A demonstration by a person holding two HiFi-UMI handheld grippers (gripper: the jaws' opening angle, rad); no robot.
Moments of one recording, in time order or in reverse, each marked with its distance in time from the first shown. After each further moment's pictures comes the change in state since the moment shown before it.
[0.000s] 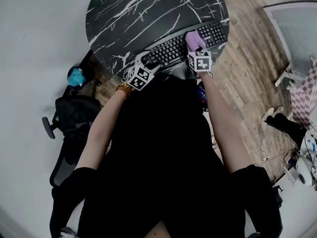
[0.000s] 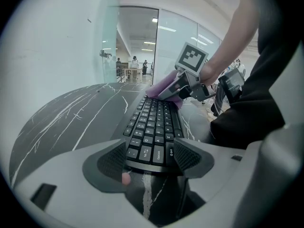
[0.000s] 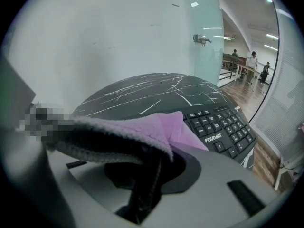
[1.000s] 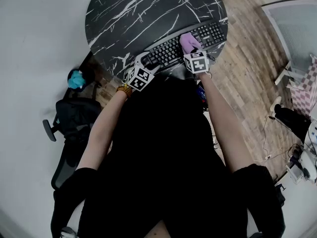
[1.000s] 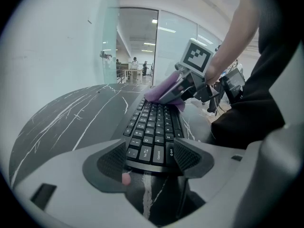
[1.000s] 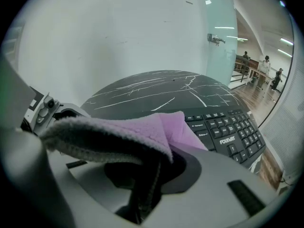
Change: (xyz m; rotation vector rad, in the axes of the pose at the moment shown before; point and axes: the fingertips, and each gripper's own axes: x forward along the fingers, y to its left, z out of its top) left arm -0.001 0.000 0.001 0.003 -0.013 0.003; right arm 0.000 0.031 -0.006 -0.107 0.041 0.077
